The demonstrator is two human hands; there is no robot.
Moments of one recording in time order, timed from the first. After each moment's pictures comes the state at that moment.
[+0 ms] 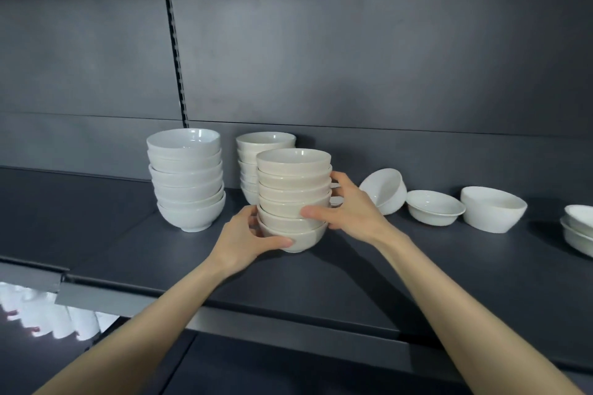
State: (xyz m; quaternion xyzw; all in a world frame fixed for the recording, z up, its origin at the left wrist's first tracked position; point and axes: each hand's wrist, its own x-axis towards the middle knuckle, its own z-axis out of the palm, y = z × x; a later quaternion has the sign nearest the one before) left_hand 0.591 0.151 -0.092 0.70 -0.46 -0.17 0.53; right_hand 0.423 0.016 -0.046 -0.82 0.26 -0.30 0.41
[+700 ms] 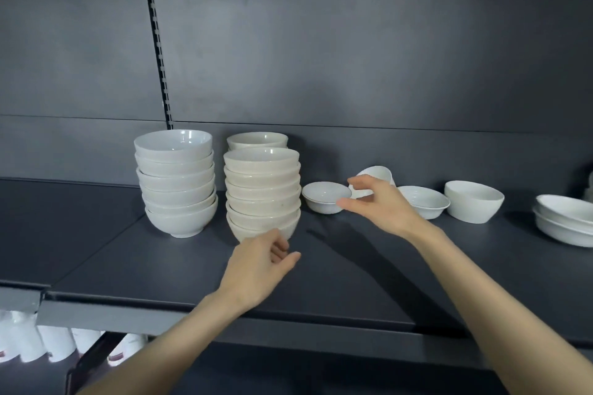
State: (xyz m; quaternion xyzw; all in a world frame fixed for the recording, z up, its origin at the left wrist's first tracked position) left_hand 0.559 0.170 -0.098 0.74 -0.54 -0.05 0.40; right_hand 0.388 0.011 -0.034 -0.83 0.36 -0.29 0.30
